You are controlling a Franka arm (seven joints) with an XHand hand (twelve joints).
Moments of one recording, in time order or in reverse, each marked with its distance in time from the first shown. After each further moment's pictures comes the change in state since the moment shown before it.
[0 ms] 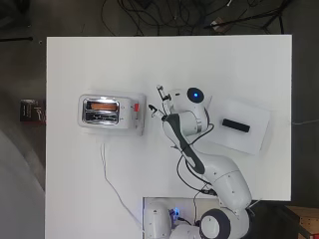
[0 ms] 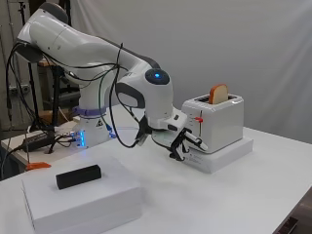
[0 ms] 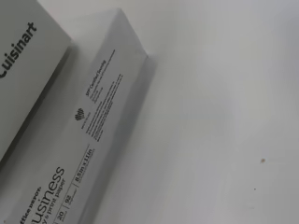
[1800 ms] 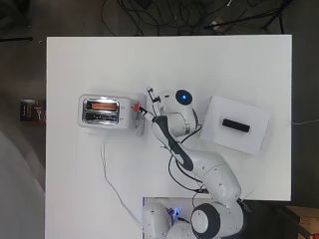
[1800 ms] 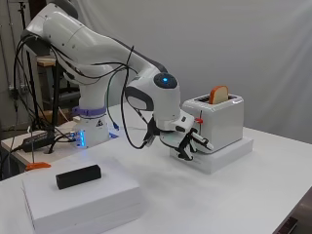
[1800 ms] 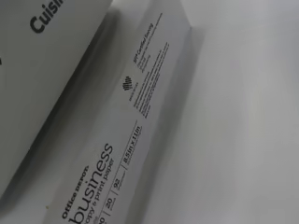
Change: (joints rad) arm 0.090 0.090 -0.069 -0.069 0.091 0.135 -0.033
